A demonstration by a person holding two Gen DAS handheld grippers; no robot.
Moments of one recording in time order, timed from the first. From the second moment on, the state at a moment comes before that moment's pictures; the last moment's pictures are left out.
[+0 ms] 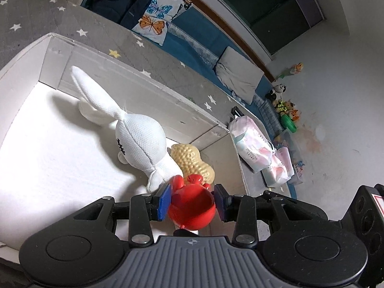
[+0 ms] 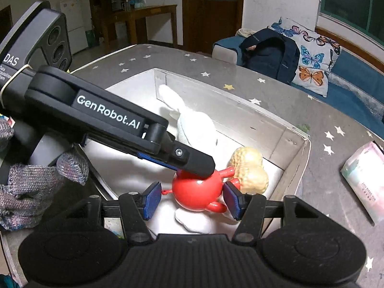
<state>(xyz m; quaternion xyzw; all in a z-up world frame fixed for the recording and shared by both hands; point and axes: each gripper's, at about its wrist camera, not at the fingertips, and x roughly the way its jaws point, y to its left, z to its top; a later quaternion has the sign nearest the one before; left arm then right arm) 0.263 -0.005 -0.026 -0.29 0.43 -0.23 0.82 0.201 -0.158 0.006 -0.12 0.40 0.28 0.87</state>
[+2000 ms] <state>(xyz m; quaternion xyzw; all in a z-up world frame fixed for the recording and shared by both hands) 0.208 -0.020 0.001 -0.23 0.41 -0.23 0.85 0.096 -0.202 0.048 -0.05 0.28 0.24 0.93</state>
